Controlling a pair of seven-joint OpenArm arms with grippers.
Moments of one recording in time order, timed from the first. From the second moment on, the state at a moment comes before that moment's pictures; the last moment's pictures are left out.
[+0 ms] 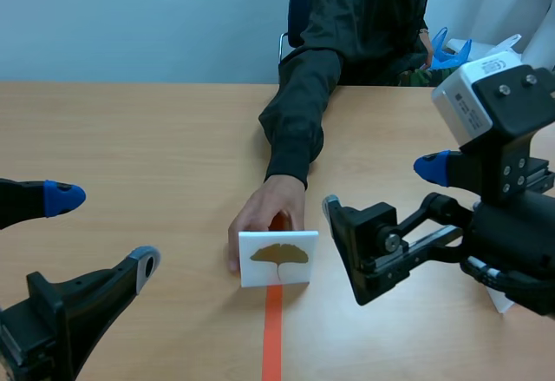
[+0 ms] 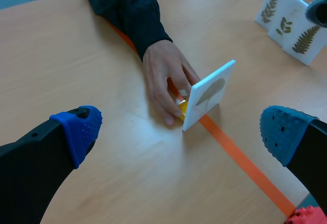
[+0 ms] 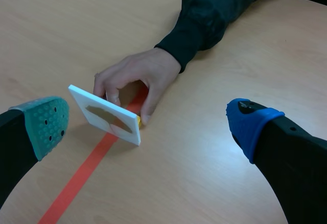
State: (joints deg) left arm 45.9 -29.4 -8.7 119.6 -21.2 -29.4 0.0; right arm -34.2 17.5 -1.1 122.6 11.8 19.1 -15.8
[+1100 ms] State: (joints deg) left arm 15.0 -29.4 17.6 86.5 -7.5 -32.4 -9.8; right arm -33.6 17.5 -1.1 122.6 9.7 19.1 -15.5
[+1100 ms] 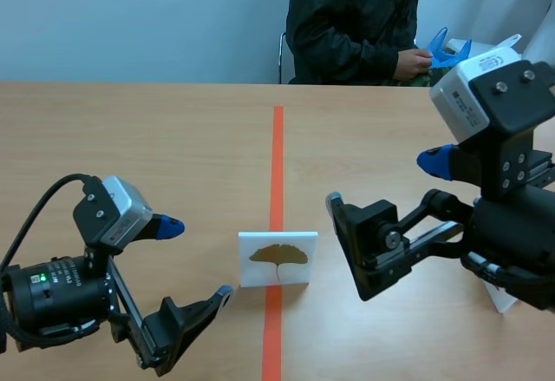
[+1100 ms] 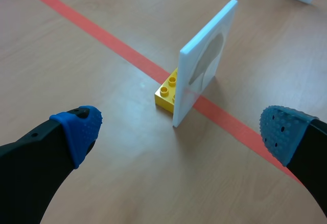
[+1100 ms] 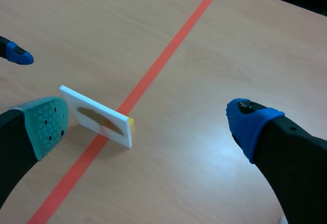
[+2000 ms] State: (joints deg) left arm -4.9 -18.0 37.3 60.7 -2.5 -26.8 -19.6; right arm -33.6 17.5 -1.1 122.6 9.7 19.1 -15.4
